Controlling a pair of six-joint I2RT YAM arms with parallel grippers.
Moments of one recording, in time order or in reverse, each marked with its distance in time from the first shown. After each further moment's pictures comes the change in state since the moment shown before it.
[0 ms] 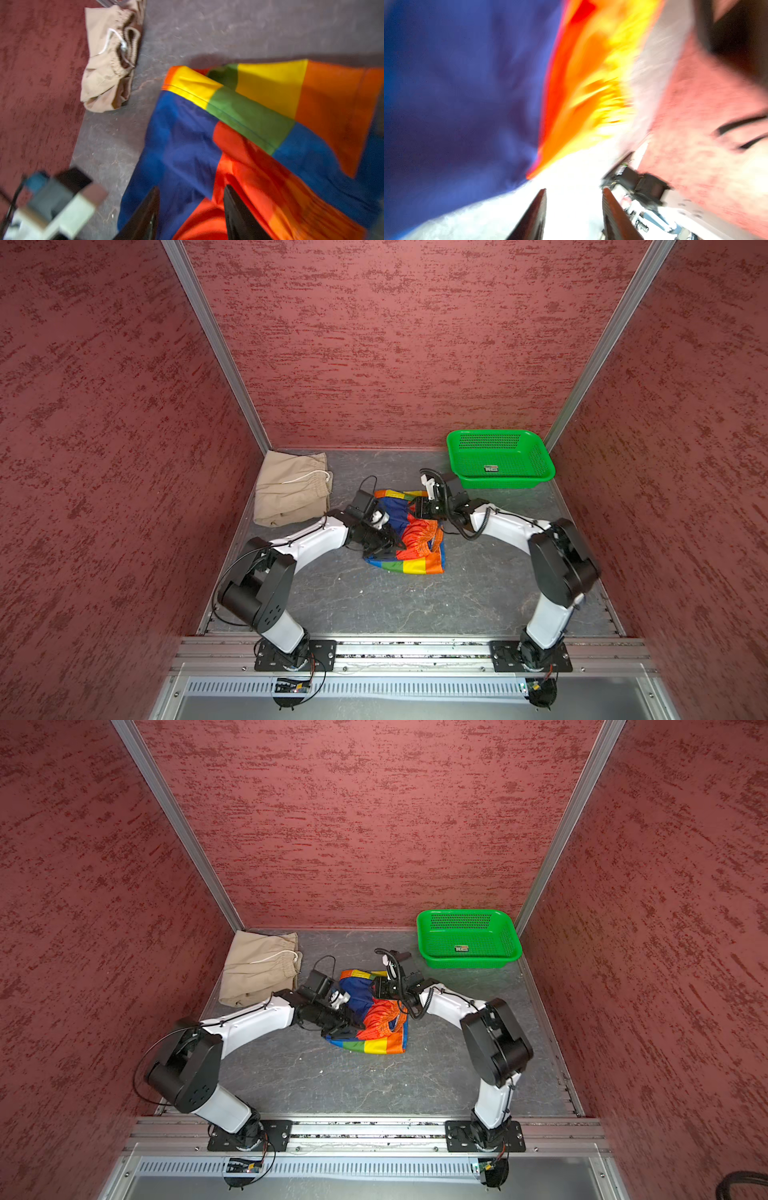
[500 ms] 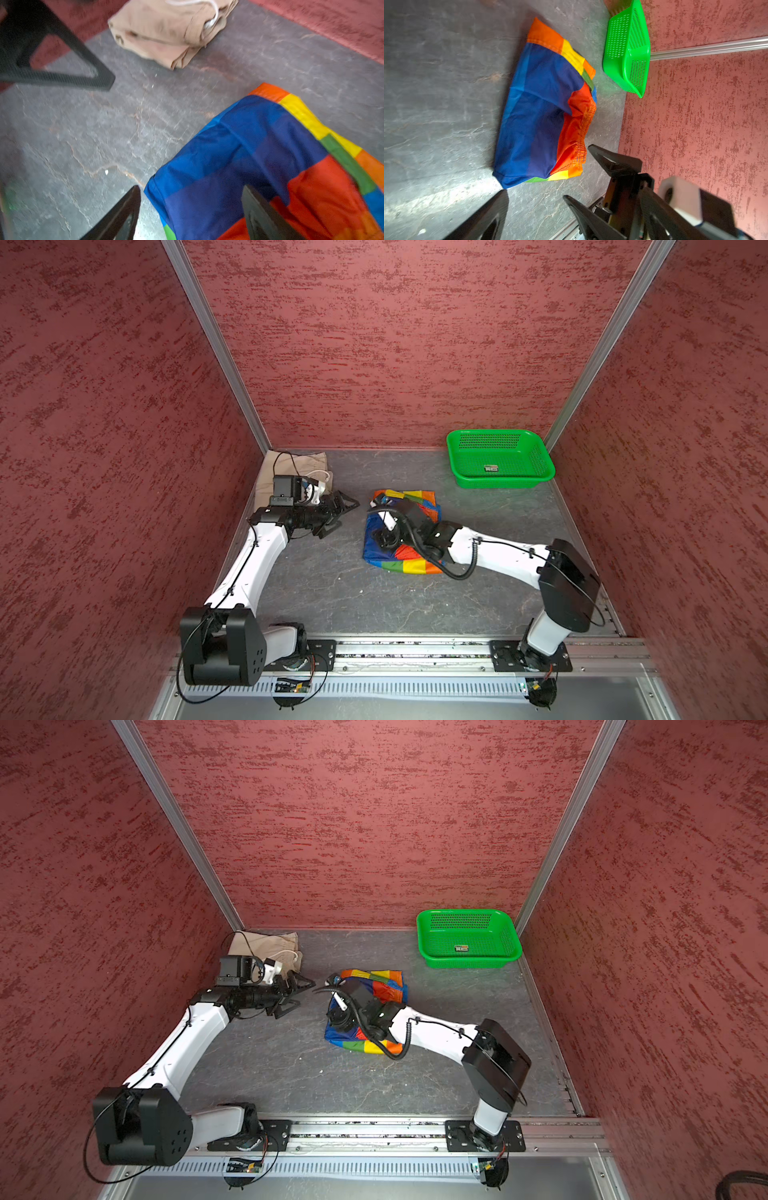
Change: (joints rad) left arm 0.498 -0.299 -0.059 -0.113 0.105 0.111; right arm 0.417 0.050 0.072 -0.091 0.378 -0.403
